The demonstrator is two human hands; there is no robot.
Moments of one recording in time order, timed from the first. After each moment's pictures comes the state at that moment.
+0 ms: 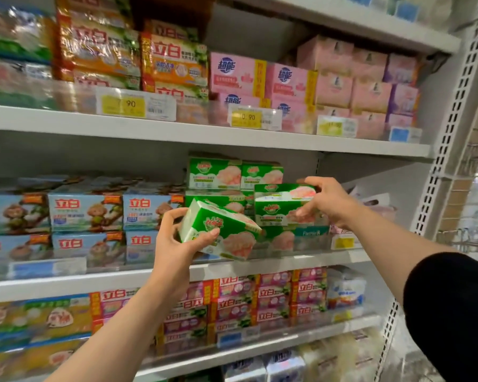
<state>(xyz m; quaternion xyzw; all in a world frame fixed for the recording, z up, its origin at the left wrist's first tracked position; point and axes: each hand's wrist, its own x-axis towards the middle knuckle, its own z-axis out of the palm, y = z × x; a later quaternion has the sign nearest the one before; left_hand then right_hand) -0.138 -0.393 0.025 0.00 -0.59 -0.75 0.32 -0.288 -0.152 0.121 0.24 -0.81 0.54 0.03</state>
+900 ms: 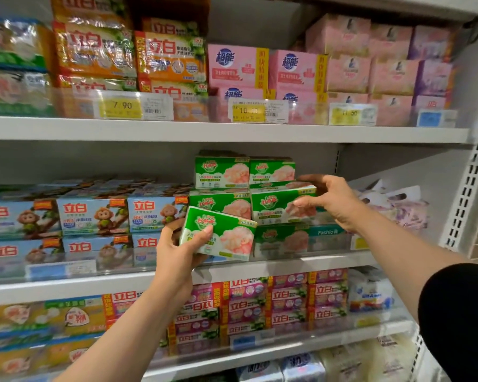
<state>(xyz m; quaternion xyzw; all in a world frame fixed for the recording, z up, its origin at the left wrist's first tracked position) -0.150 -0.395 0.019 0.09 -0.55 -0.77 0.32 -0.320 -0.160 0.100 0.32 -0.72 0.62 0.03</state>
